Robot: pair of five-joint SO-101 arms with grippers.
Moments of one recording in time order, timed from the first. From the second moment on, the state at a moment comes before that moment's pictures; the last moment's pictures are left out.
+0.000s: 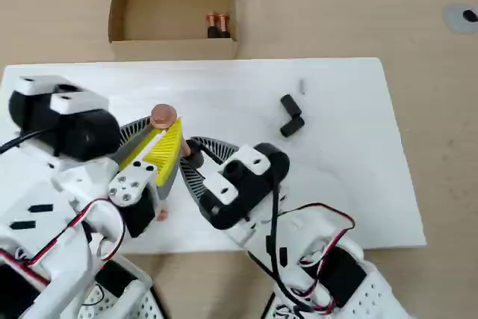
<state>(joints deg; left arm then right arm) 29.5 -69.8 19.9 71.5 0.5 -50.8 -88.7 67.3 37.3 -4.2</state>
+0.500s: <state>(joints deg) 29.5 -70.0 27.5 64.0 0.3 -51.1 -88.5 67.5 37.5 -7.7</state>
